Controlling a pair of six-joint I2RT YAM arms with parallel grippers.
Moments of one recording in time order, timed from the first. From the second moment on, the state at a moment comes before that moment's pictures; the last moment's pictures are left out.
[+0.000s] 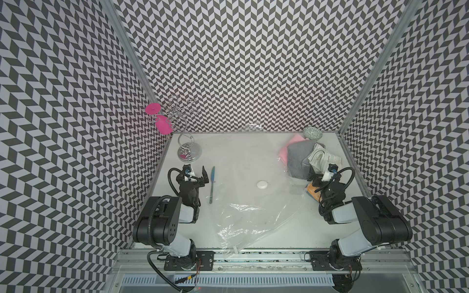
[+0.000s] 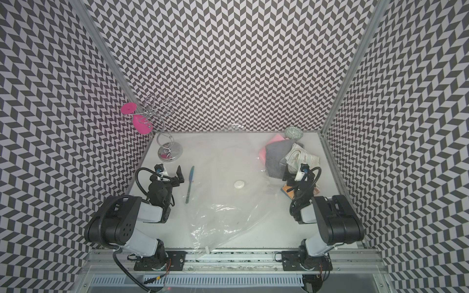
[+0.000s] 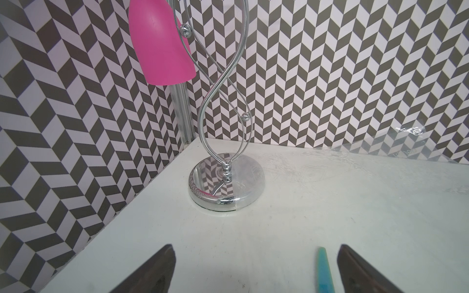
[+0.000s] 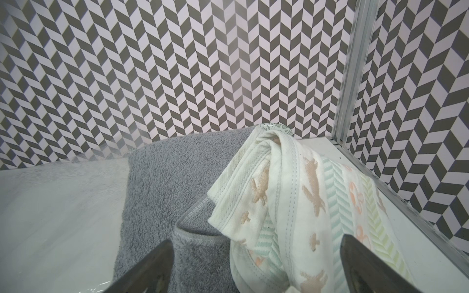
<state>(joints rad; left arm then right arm) -0.04 1.56 0.24 1.24 -0.19 -0.03 0.06 1.56 0.22 1.29 0.15 0.06</state>
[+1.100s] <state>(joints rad) -0.19 1.38 0.62 0.76 -0.18 0.00 0.26 1.35 0.62 0.72 0.30 0.09</state>
